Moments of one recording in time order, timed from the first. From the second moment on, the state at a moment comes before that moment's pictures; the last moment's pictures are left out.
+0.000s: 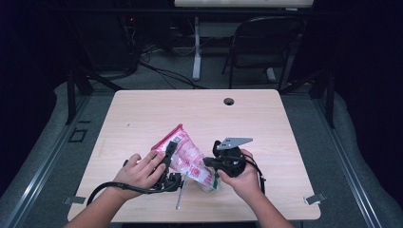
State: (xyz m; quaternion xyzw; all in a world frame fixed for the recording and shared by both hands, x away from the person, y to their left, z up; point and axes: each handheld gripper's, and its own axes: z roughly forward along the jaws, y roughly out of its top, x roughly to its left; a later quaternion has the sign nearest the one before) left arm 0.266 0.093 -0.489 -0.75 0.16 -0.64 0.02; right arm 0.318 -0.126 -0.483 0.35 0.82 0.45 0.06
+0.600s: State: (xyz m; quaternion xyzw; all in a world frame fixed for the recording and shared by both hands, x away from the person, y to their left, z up) left arm 0.266 0.092 -0.486 -0.75 0.17 -0.64 0.03; right arm 0.318 -0.127 -0.483 0.35 0.82 0.45 0.06
